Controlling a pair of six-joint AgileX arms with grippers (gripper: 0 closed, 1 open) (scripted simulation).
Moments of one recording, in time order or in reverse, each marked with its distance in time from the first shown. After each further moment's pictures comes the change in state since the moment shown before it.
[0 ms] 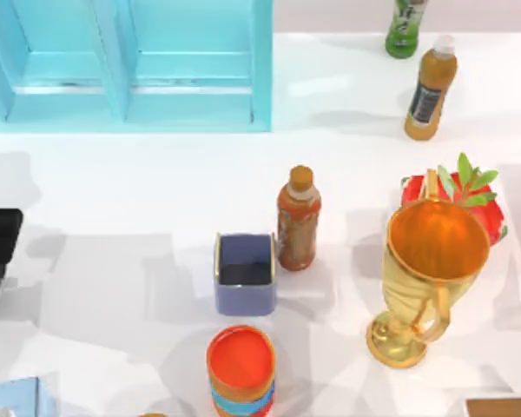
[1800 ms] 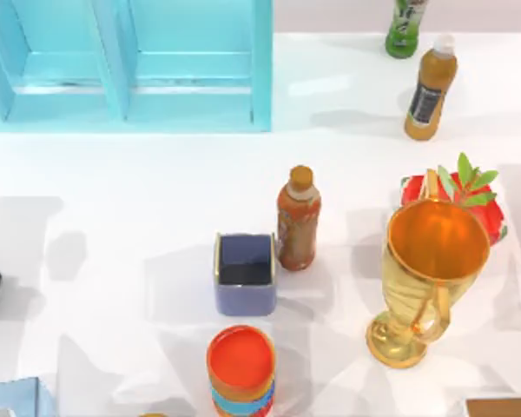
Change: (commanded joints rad) left arm -0.061 -0.800 -0.299 0.155 -0.001 -0.074; right arm 0.000 0.000 0.000 0.000 0.000 0.000
